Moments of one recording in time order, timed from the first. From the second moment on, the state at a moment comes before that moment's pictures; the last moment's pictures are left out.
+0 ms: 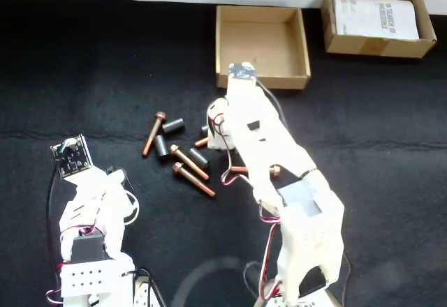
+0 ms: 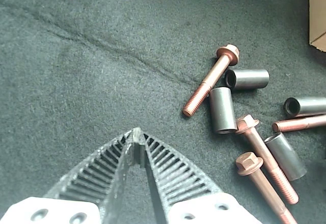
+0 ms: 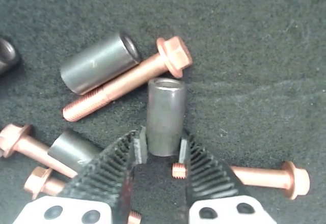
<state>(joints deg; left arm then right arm) -13.2 -91.6 96.1 42.3 18.7 -30.3 23.6 -1.2 68.2 -26.5</state>
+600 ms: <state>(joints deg) -13.2 -91.6 96.1 42.3 18.7 -29.4 23.6 -1.5 70.8 -26.5</state>
